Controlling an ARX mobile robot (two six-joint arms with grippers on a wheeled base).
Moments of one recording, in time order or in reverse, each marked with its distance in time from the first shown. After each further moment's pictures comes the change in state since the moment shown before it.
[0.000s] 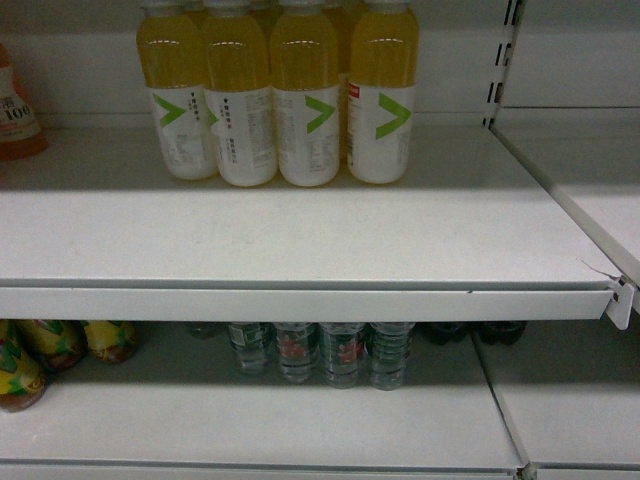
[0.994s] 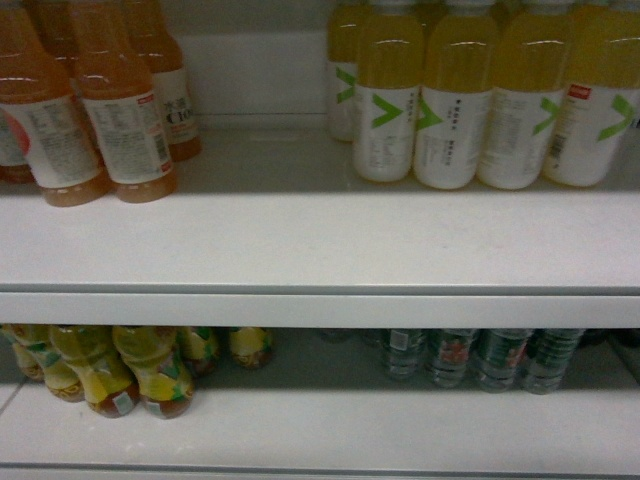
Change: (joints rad) left arm 0.000 0.000 0.000 -0.002 0.000 0.000; right arm 0.000 0.000 0.000 0.000 0.000 0.000
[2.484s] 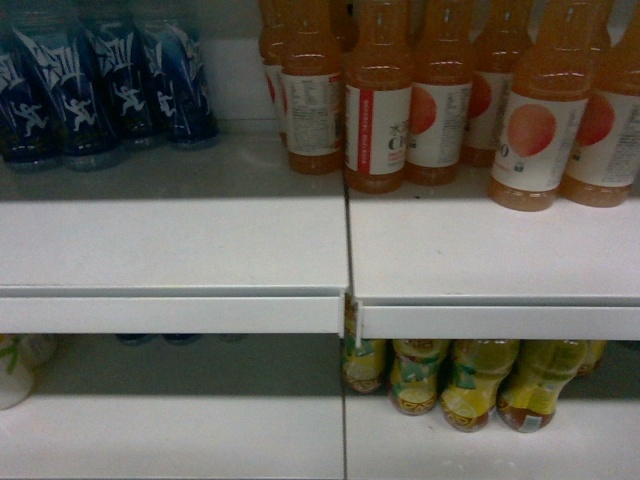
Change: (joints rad) left arm 0.000 0.000 0.000 -0.001 -0.002 0.000; right arm 0.000 0.001 0.000 0.001 0.000 0.000
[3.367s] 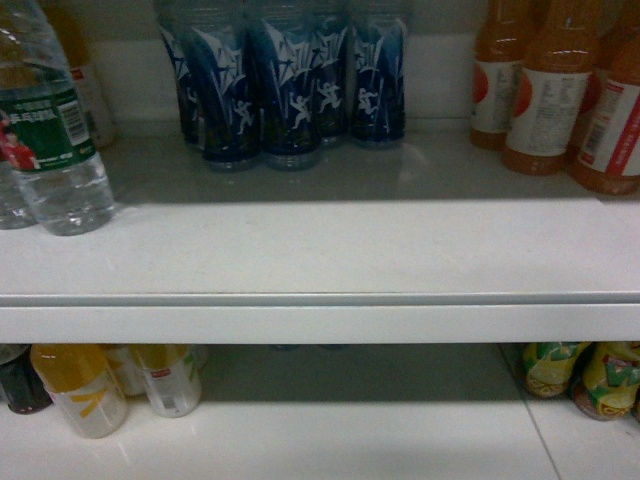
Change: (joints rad) left arm 0.000 0.000 0.000 0.002 0.002 0.000; right arm 0.000 0.000 0.000 -0.002 -0.002 0.000
